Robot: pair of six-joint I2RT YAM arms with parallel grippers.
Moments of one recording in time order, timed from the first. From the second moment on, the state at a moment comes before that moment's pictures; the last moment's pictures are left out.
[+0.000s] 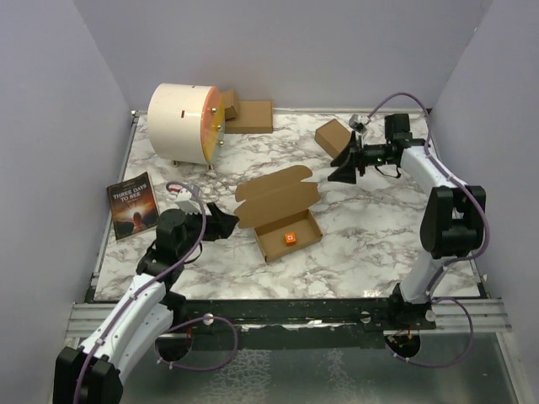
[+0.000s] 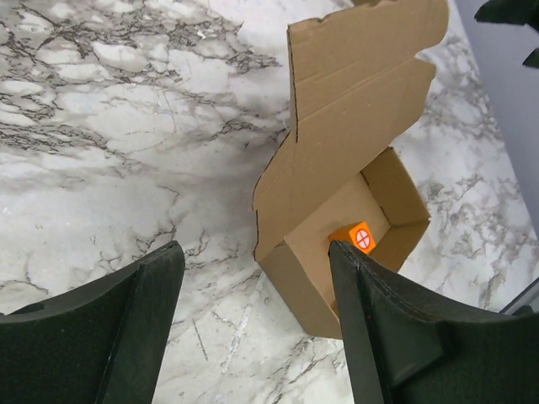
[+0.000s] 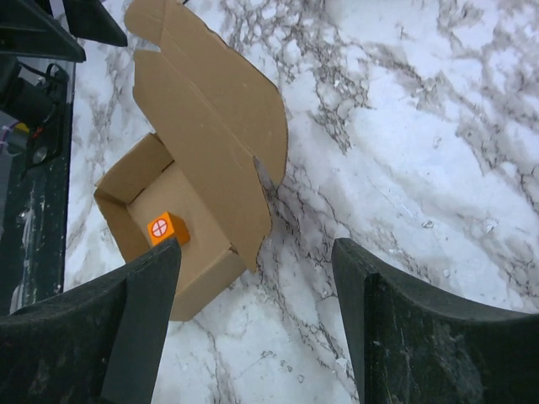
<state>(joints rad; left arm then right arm) -0.32 0.63 0.29 0.04 0.22 -0.57 0.04 1.75 1.33 -0.51 -1.25 -0.59</state>
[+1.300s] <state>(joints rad) -0.23 1.25 0.58 0.11 0.66 -0.36 0.20 2.08 1.68 -0.97 -1.12 -0.77</state>
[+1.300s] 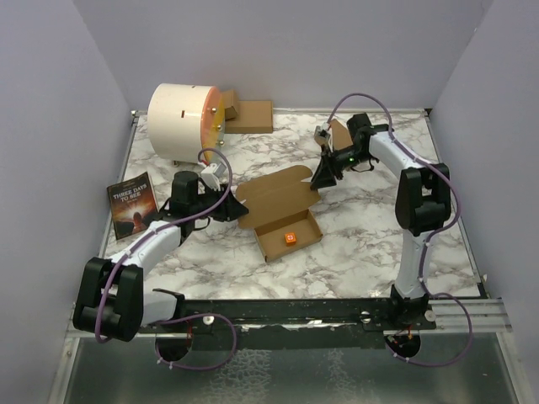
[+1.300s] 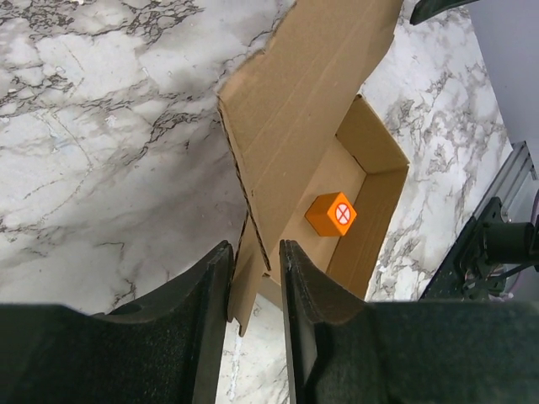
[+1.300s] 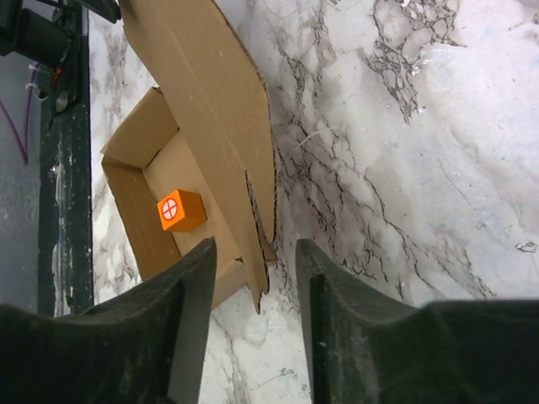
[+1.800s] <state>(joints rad) -0.23 1.26 0.60 0.12 0.69 -0.35 0.21 2.09 1.69 -0.98 -1.12 -0.79</state>
